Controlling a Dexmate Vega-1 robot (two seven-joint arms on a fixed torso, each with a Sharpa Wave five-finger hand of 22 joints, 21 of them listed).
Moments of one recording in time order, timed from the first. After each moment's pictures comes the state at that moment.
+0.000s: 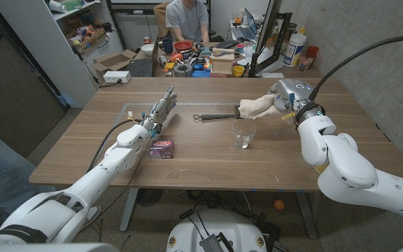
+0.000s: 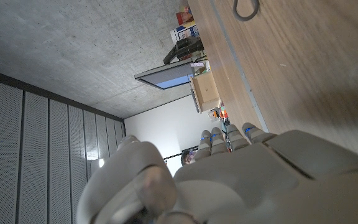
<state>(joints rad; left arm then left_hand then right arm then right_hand) 0.70 0.48 0.45 -1.09 -0.62 -0.28 -0.21 0.41 0.06 -0.12 0.11 0.37 -0.03 0.08 0.22 0.19 -0.09 0.01 0.21 0.18 -0.09 0.05 0.19 0.18 -0.13 0.01 0.20 0.18 -0.90 -1.12 -0.75 -2.58 -0.73 -1.08 -0.04 1.45 0.12 0.23 -0.15 0.18 1.00 -0.08 0.36 0.32 0.70 -0.07 0.69 0.68 0.89 -0.07 0.46 0.70 0.97 -0.14 0.75 0.37</state>
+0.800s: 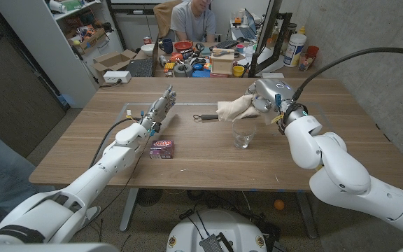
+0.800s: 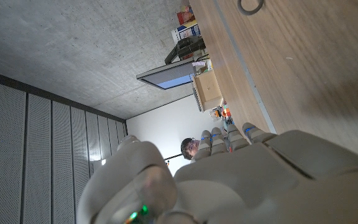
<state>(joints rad) 0.71 0.50 0.44 -1.12 -0.61 -0.27 -0.20 0.42 0.06 -0.12 0.11 0.37 -0.03 0.08 0.21 0.19 -0.09 0.01 0.21 0.18 -0.09 0.05 0.19 0.18 -0.13 0.01 0.20 0.18 -0.99 -0.98 -0.67 -2.55 -0.83 -0.85 0.05 1.44 0.12 0.23 -0.15 0.19 1.02 -0.08 0.35 0.32 0.71 -0.07 0.68 0.68 0.90 -0.07 0.45 0.70 0.96 -0.13 0.79 0.39</state>
